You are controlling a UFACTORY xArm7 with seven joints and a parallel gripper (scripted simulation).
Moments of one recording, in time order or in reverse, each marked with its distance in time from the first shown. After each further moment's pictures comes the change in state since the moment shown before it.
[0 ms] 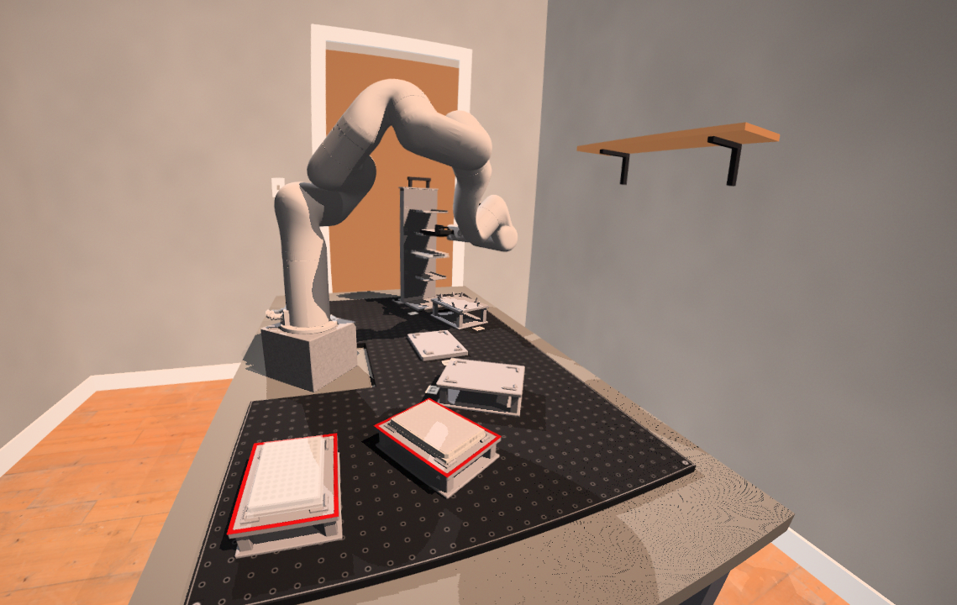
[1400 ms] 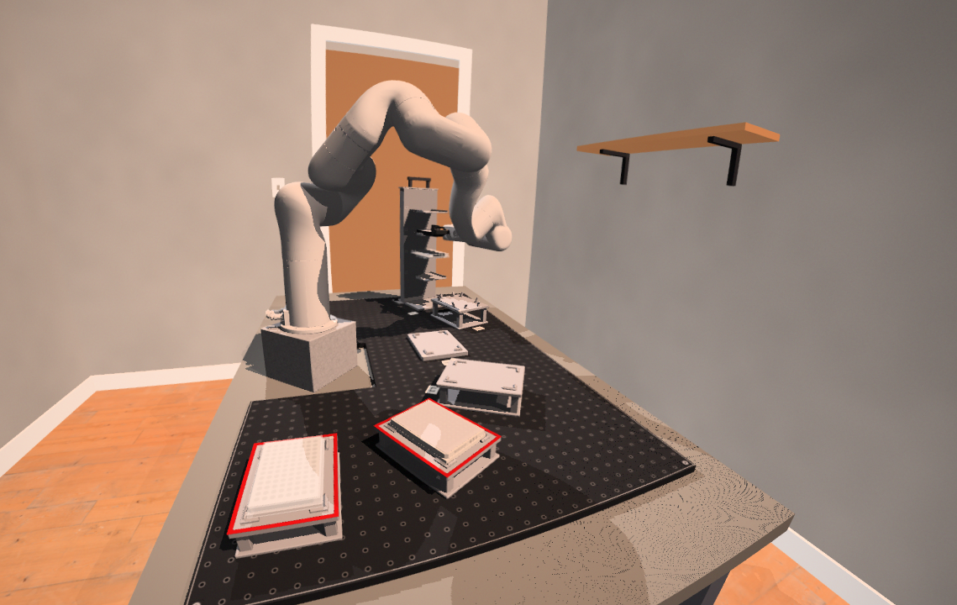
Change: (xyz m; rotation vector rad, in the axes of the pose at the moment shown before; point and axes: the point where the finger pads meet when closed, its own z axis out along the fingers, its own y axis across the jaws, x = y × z) arm -0.002 0.000 0.022 0.000 0.000 0.000
